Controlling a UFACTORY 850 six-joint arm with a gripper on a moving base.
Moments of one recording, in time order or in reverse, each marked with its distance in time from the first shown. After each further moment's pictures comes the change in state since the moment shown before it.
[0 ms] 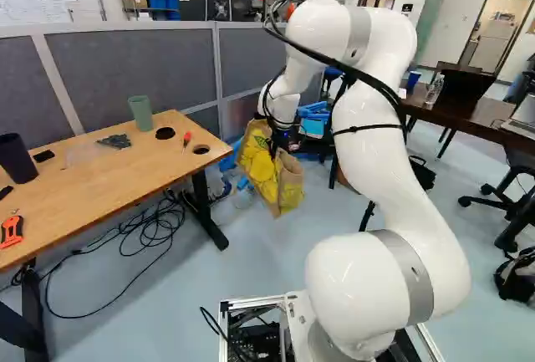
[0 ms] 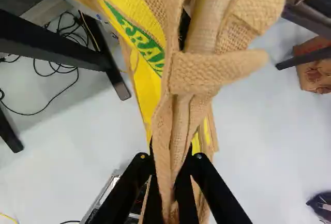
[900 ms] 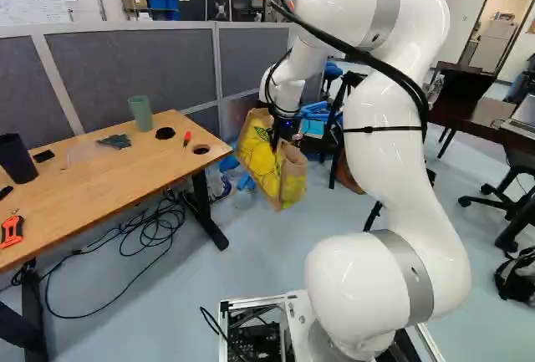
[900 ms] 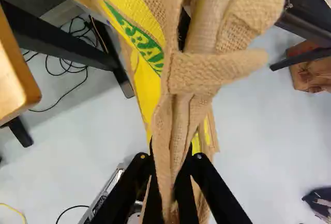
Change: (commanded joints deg) arm 0.0 8.5 3.8 0.0 -4.7 0.0
